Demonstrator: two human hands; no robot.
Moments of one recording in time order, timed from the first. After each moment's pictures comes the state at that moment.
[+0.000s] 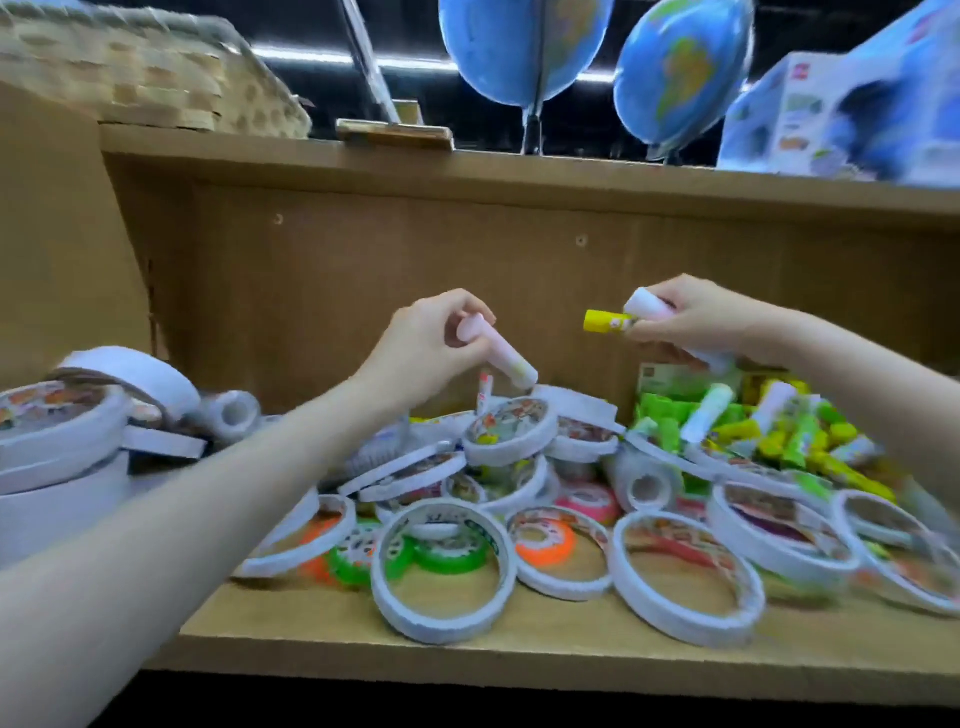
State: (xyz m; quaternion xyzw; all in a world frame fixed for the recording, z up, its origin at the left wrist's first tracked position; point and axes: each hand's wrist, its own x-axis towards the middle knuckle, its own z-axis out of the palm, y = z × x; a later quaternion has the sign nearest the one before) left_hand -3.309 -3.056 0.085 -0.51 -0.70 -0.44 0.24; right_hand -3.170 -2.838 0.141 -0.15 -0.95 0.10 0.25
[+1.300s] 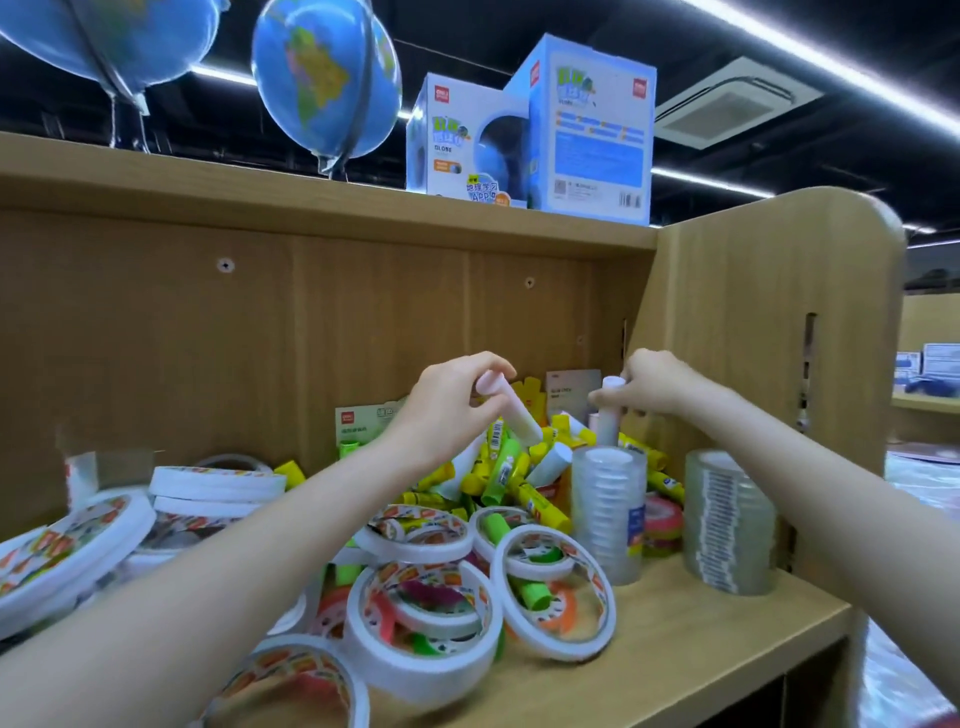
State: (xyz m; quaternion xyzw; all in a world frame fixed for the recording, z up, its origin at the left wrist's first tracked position) left_hand -3.177 -2.788 0.084 -0.66 -0.59 -0.43 0.16; right_hand -3.007 -2.631 0.114 -0.49 -0.84 0.02 0.24
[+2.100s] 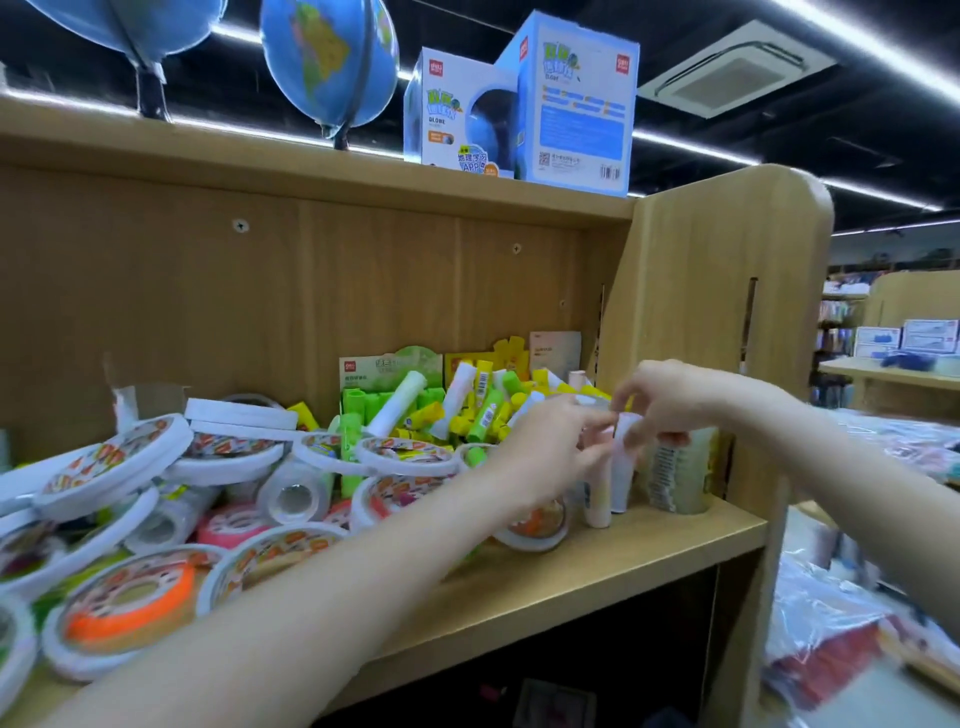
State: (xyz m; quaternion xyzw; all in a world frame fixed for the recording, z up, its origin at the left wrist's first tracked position) left_hand -3.072 -2.801 0.035 -0.75 -0.57 -0.33 0.09; right_hand -2.945 -2.715 0.094 -0.41 -0.91 0.00 0.07
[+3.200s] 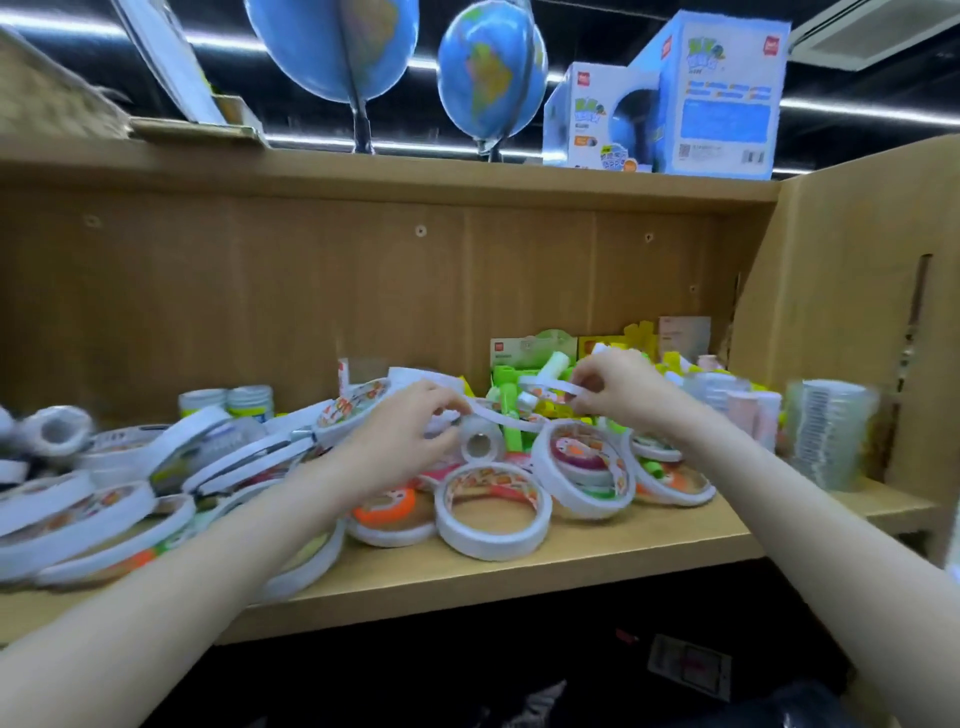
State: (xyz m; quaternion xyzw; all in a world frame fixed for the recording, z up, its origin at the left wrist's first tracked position) left_hand -3.227 -2.988 0.026 -0.61 -0.73 -0.27 0.15; right_hand -3.067 -2.812 0.061 -0.24 -0.94 0.04 0.24
